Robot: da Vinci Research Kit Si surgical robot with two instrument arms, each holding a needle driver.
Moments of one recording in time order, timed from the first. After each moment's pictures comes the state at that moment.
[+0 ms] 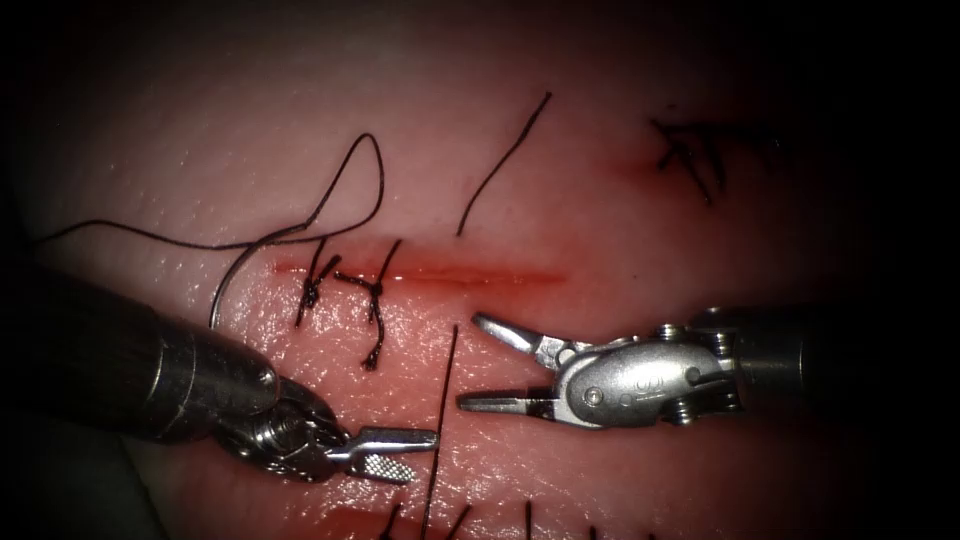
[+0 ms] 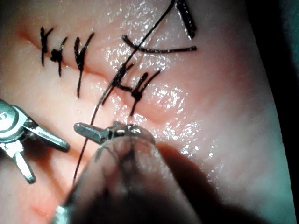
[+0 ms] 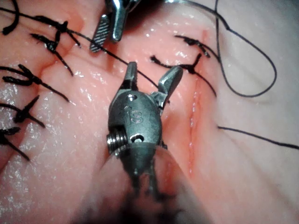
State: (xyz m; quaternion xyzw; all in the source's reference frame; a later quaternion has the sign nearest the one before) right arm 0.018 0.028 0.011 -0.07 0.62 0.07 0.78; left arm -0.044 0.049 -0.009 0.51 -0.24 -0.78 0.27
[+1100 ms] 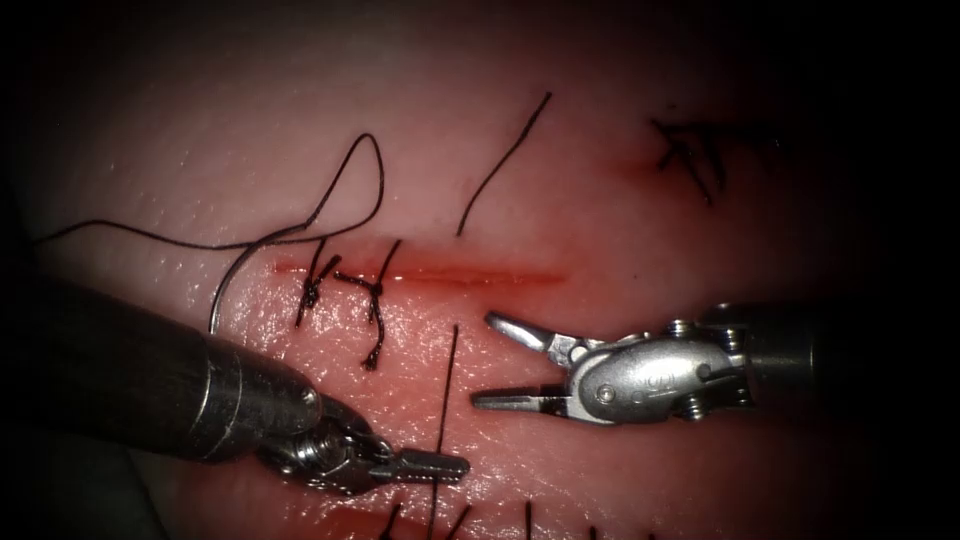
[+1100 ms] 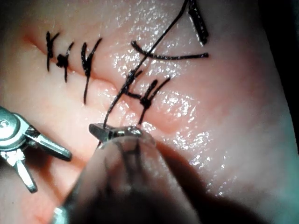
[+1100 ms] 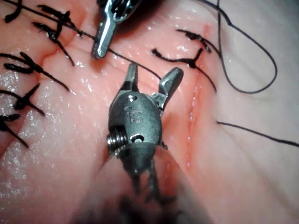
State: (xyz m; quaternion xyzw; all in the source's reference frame) right arm 0.017 0.028 0.011 -0.08 0.62 0.05 0.78; left arm -0.046 0.049 -0.008 0.51 -0.24 -0.78 0.27
